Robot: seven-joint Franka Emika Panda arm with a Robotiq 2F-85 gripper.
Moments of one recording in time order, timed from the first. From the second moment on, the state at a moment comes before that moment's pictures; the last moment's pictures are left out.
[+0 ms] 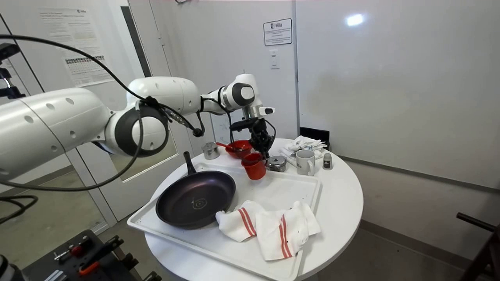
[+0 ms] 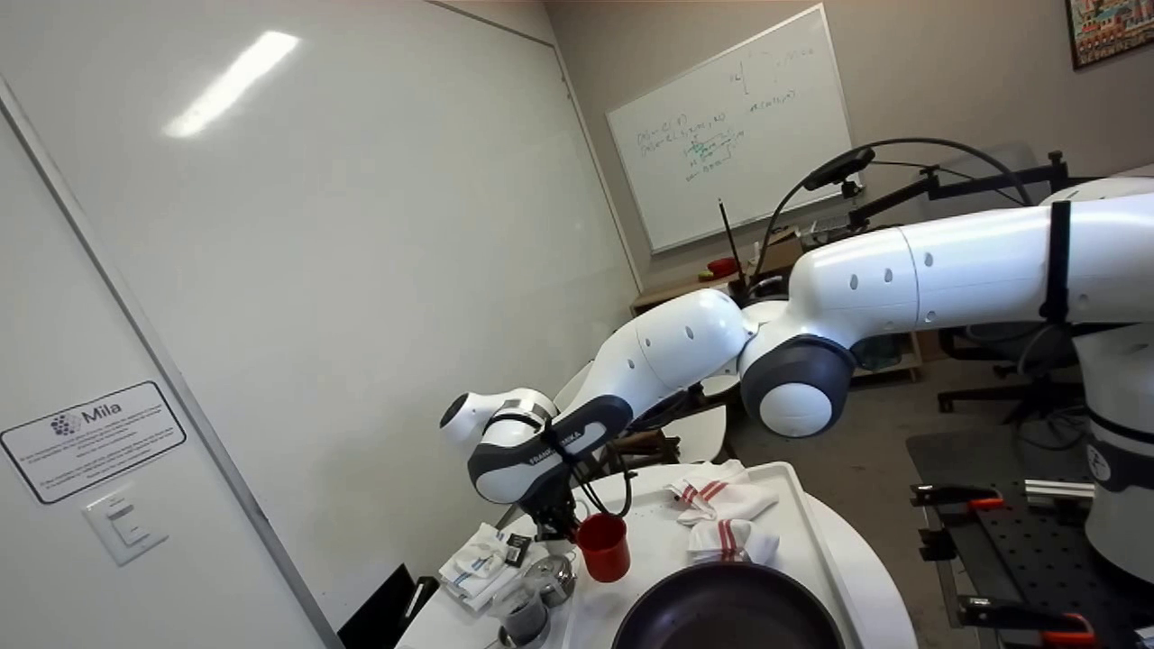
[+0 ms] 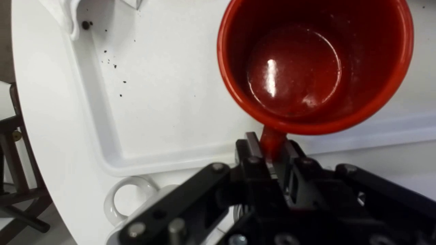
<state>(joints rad) 0.03 1.44 -0.16 -0.37 -0.15 1.66 0.10</state>
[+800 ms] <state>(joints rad) 0.03 1.44 -0.16 -0.37 -0.15 1.66 0.10</state>
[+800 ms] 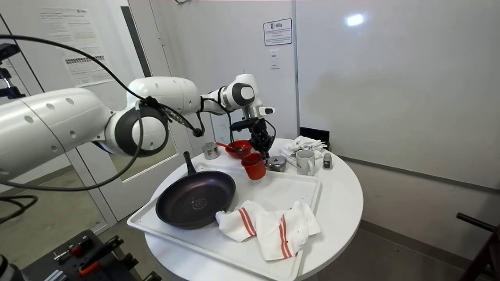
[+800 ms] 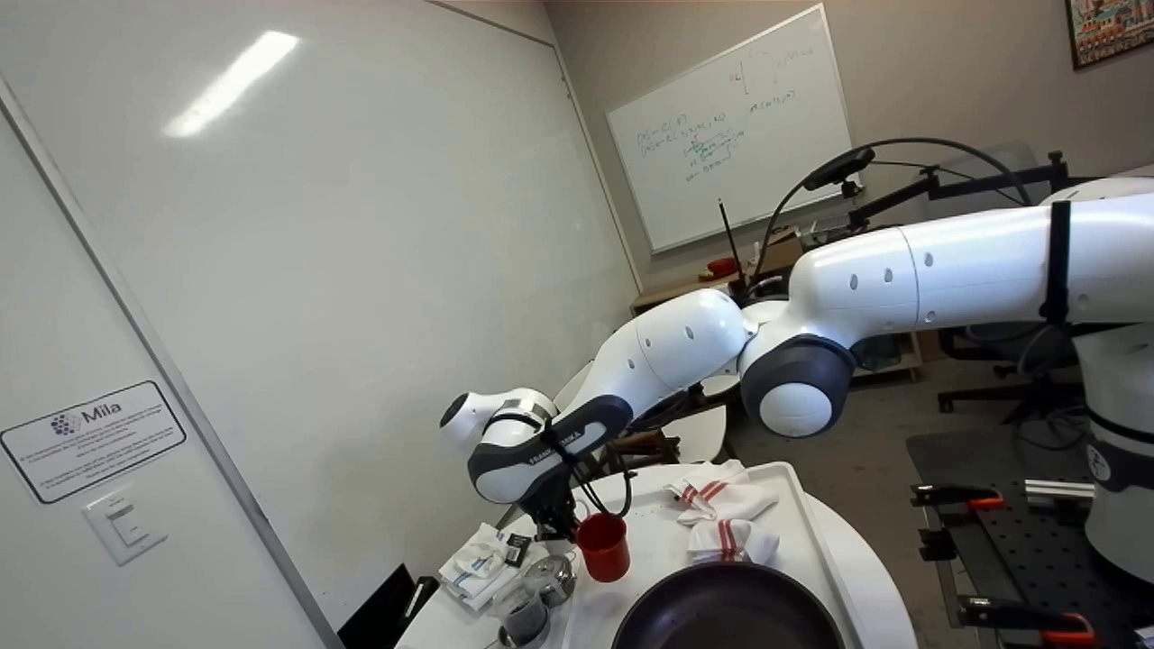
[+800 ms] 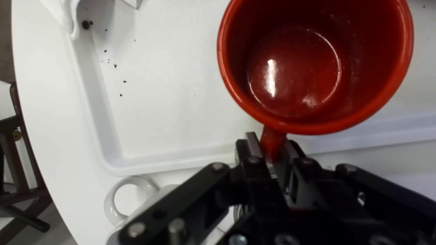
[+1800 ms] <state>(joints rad) 0.04 1.39 -0.14 -0.37 -0.15 1.60 0.07</state>
